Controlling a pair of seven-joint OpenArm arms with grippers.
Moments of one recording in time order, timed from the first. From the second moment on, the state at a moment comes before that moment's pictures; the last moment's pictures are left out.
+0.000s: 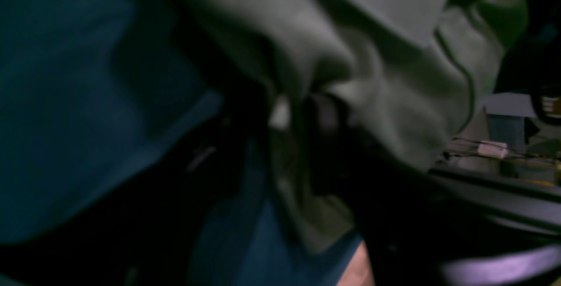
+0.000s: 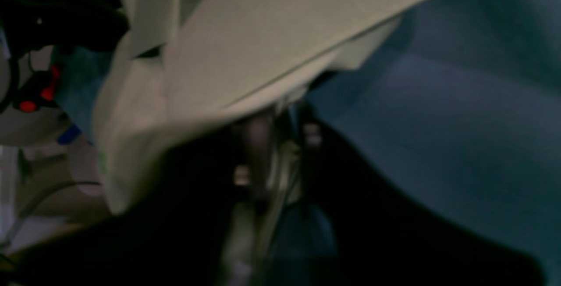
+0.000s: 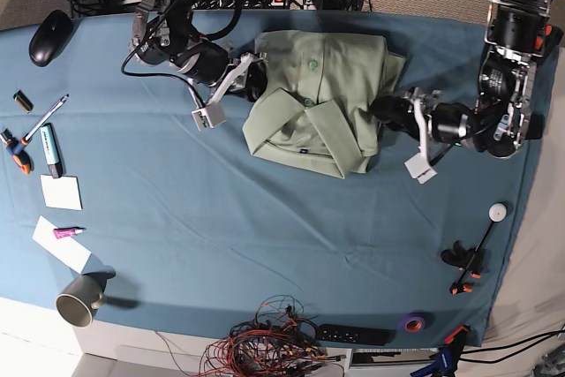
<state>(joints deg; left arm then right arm) -9.6 -26.6 9.5 74.9 -67.1 -39.2 73.5 -14.3 -3.8 14.6 100.5 34.4 36.0 -62.5</state>
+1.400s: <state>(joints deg) -9.9 -17.6 -0.2 74.9 -73.9 -42.0 71.6 -27.2 -6.0 20.1 112.2 63.6 39.6 -71.5</state>
